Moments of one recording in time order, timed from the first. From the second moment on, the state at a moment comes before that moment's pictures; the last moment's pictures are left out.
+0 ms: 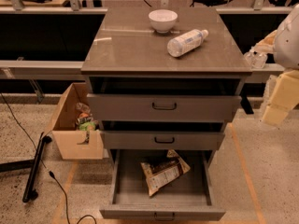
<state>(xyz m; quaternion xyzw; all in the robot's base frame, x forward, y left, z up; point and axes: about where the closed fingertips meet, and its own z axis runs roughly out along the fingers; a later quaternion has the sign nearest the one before) 0.438 -0.217 0.976 -0.60 0.78 -0.03 0.16</state>
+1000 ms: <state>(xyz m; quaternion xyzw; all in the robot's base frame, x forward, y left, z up) 0.447 -0.202 0.880 -0.61 0.78 -0.03 0.15</state>
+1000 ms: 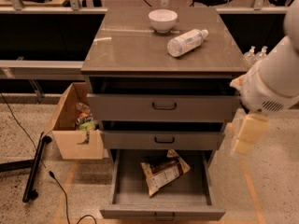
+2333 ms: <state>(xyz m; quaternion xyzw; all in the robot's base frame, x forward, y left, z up) 0.422 -0.204 0.647 -0.60 0.75 0.13 0.25</state>
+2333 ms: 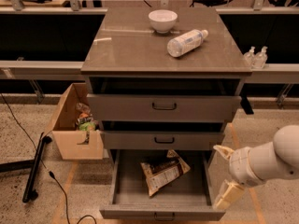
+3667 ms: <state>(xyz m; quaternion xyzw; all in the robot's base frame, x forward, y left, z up) 0.438 -0.214 0.561 -0.54 0.78 0.09 0.29</state>
